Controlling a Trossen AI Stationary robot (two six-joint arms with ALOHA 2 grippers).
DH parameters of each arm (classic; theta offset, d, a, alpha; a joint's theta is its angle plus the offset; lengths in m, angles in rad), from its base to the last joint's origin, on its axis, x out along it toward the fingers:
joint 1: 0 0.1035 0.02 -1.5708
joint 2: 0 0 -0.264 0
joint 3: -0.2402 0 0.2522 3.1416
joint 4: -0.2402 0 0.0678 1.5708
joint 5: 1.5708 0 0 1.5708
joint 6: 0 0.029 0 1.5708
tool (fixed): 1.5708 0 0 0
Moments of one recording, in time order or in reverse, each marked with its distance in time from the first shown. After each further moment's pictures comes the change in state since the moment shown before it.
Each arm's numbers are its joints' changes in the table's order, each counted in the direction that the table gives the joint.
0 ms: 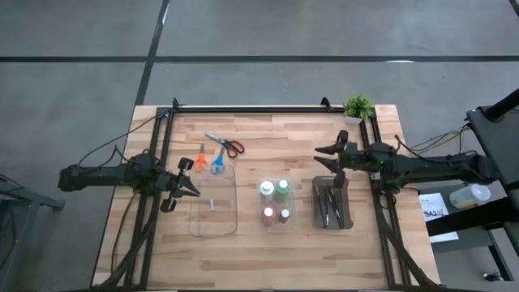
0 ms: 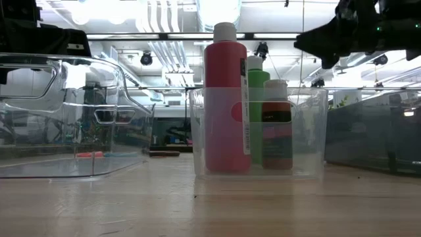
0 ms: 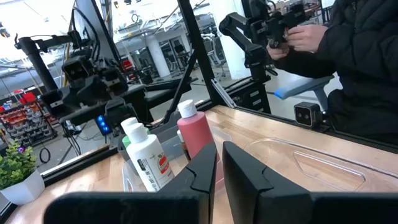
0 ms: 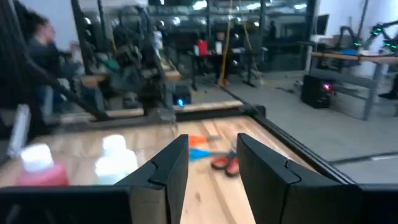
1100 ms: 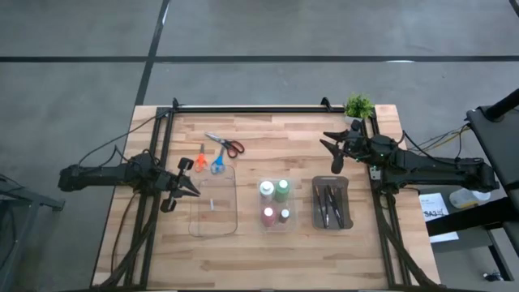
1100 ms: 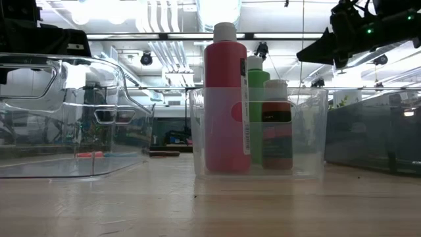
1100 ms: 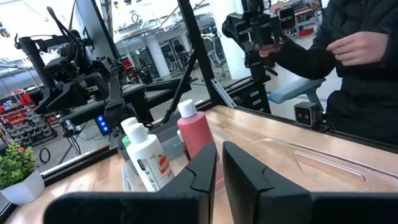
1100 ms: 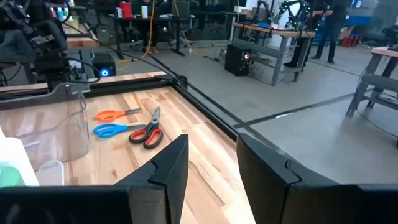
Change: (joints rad) left arm 0.000 0.000 0.000 0.000 0.000 0.000; right arm -0.094 -0.080 -0.114 -0.337 0.218 -0.044
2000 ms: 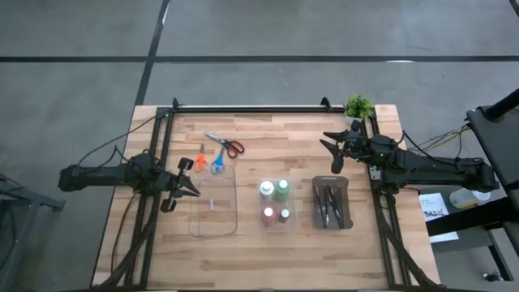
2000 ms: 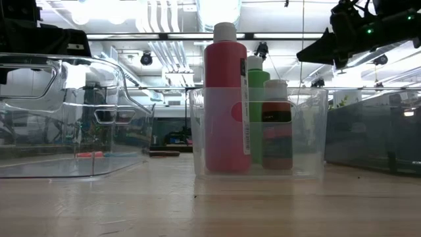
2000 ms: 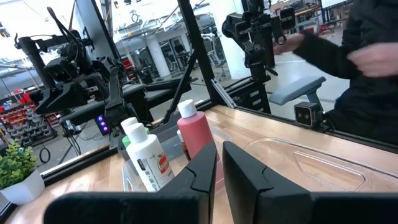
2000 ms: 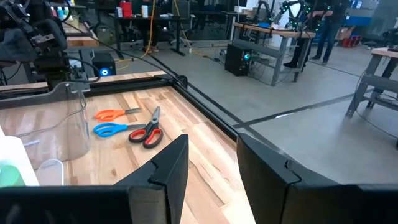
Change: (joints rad) left arm 0.000 0.000 0.000 0.000 0.000 0.000; right arm 0.000 0.000 0.000 -0.001 -0.002 -0.005
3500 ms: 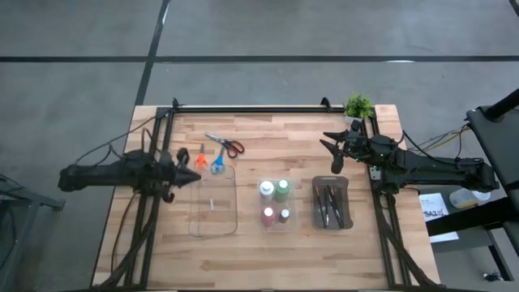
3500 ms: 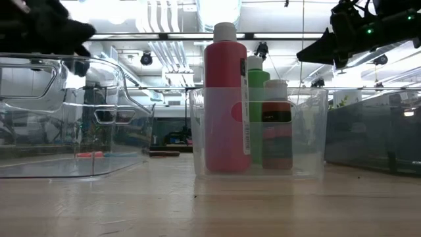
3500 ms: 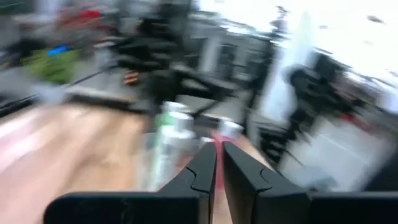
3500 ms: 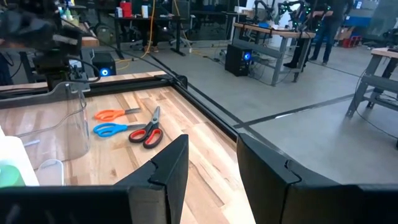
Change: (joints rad) left arm 0.000 0.001 -0.097 -0.060 -0.270 -0.580; right arm 0.000 -0.001 0.001 0.000 0.001 -0.001
